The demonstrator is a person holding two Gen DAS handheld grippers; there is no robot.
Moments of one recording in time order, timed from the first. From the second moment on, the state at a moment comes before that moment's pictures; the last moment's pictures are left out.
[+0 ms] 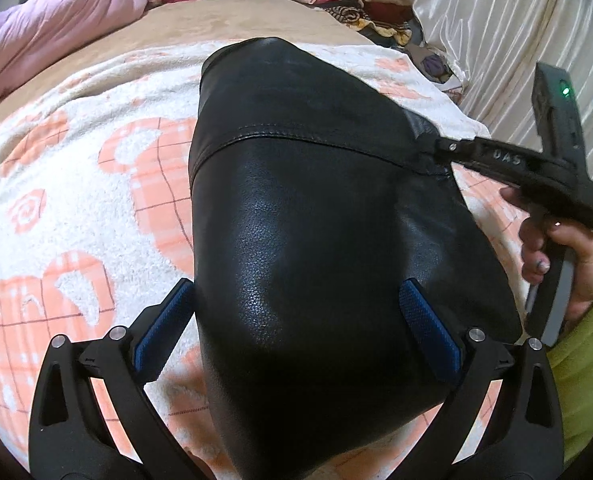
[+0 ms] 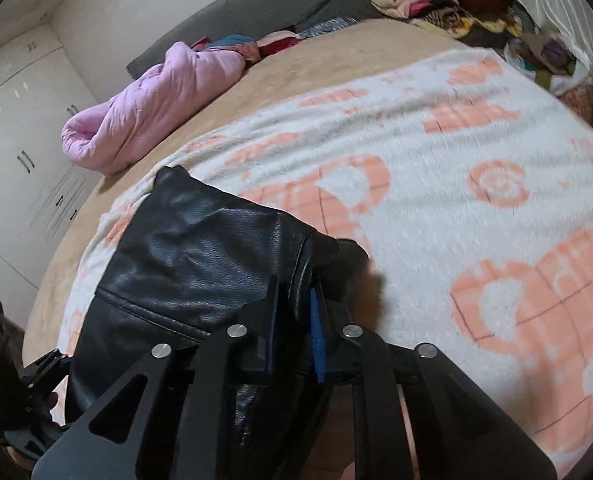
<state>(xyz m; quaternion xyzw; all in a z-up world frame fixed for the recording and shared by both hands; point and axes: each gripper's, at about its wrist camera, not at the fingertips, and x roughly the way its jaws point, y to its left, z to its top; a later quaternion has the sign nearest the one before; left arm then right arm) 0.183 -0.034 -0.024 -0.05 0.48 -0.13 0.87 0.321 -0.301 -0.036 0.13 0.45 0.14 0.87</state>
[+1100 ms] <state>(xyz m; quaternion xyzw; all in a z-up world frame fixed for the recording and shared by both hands) 0.169 -0.018 -0.019 -0.08 0.48 -0.14 0.86 0.207 -0.292 -0.014 0.18 0.45 0.16 0.86</state>
